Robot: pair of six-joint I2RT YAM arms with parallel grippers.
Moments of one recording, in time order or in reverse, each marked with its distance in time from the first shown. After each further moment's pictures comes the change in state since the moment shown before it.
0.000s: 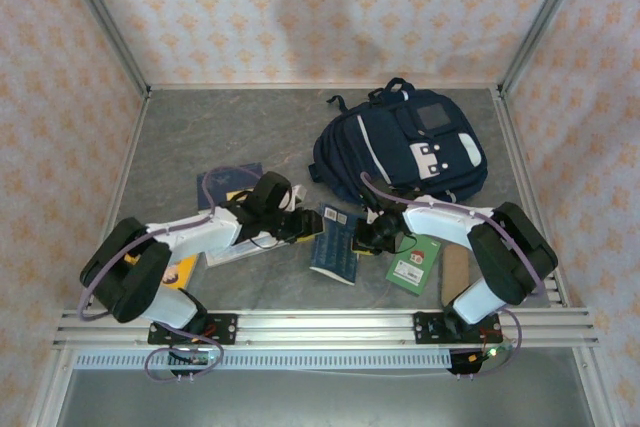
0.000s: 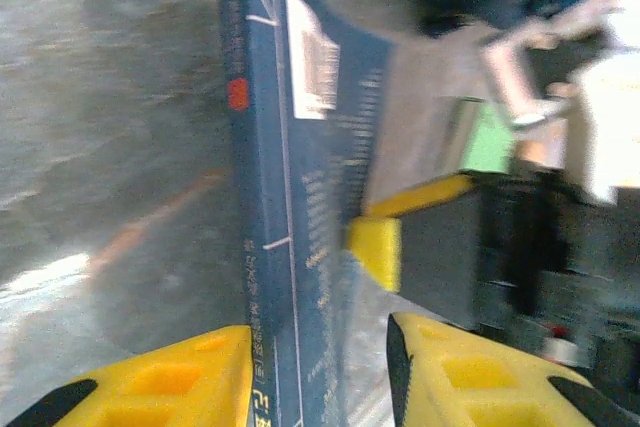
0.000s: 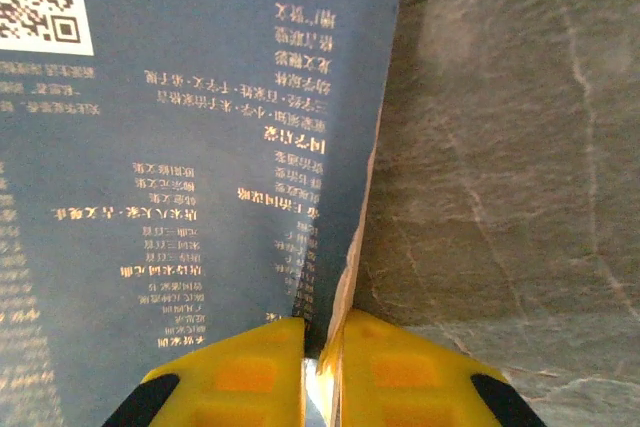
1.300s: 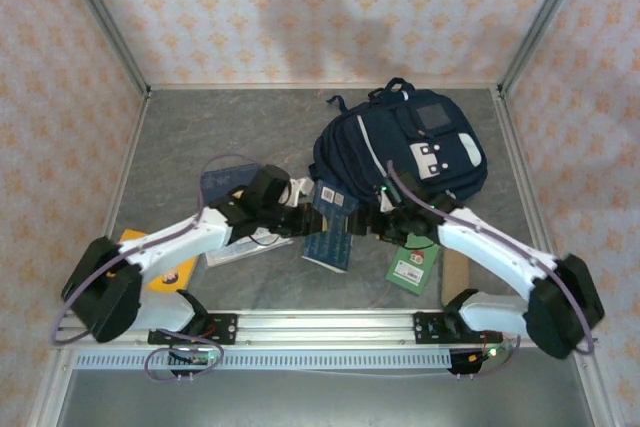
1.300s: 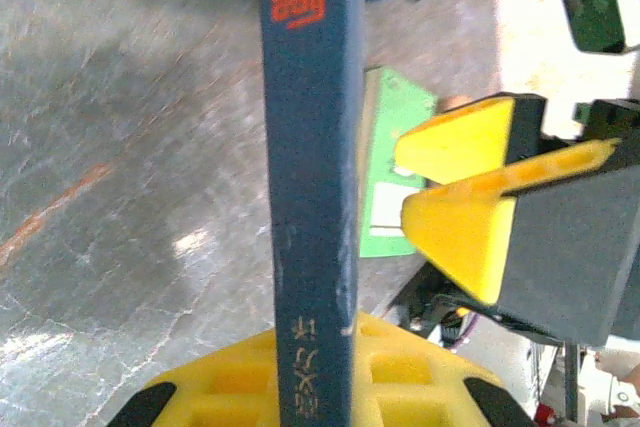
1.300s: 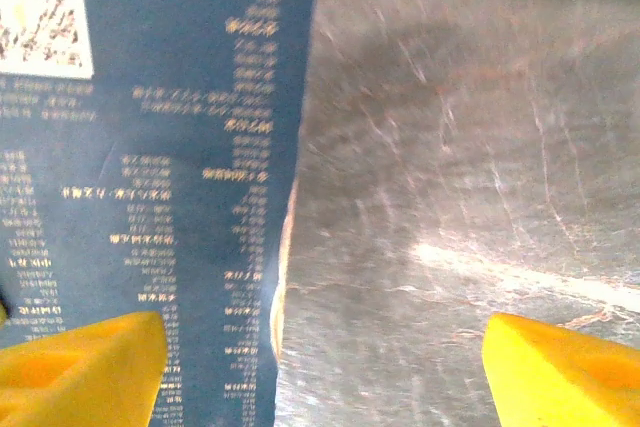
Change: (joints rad) left arm -0.036 -0.161 0.105 -0.192 -0.021 0.134; right arm -0.044 -0.408 0.002 -0.078 0.041 -0.028
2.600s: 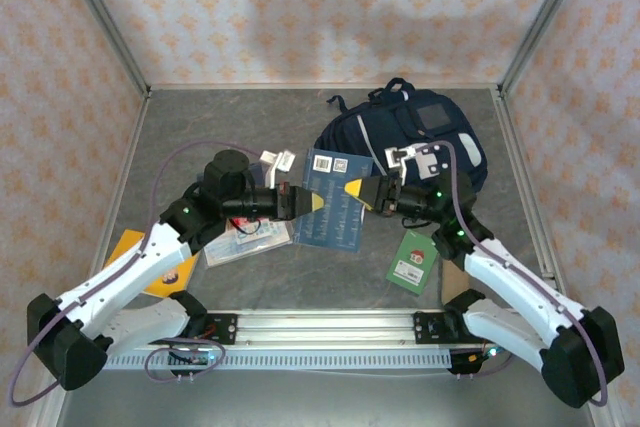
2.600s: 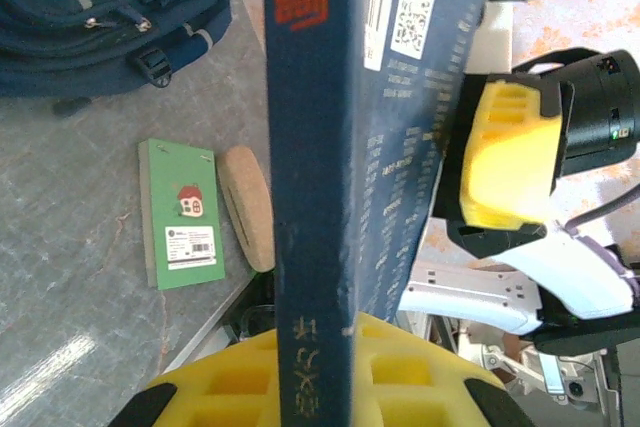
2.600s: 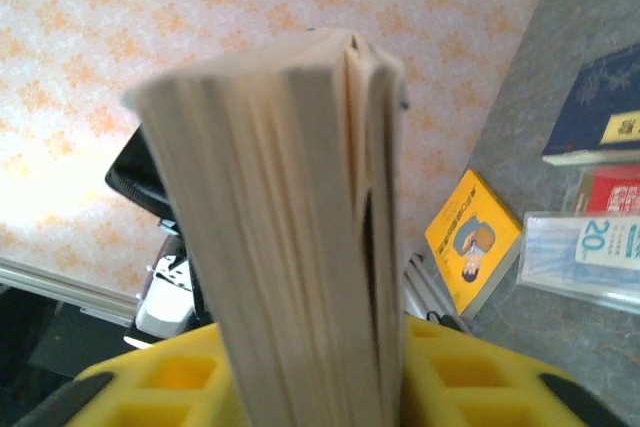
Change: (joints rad) left arm 0.047 -0.243 0.085 0.053 0.177 -0.111; right arm -0.101 -0.242 -0.209 1.017 -0.512 0.460
